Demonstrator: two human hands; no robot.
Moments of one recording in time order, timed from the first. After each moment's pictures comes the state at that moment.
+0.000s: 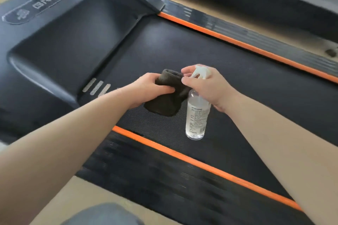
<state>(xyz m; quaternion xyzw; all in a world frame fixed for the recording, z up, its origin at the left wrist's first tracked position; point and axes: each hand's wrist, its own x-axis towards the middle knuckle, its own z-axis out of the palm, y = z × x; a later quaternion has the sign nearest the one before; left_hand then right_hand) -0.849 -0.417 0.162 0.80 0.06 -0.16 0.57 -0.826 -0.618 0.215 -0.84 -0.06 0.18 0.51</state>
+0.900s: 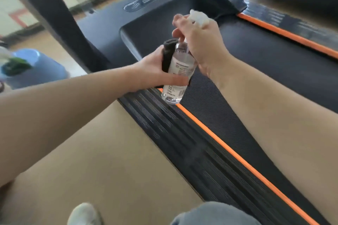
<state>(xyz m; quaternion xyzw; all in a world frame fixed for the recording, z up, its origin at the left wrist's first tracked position) -0.999 -0.377 0.240 0.85 0.15 -0.02 0.51 -0.886 -0.491 0.265 -0.67 -0.24 0.19 0.68</state>
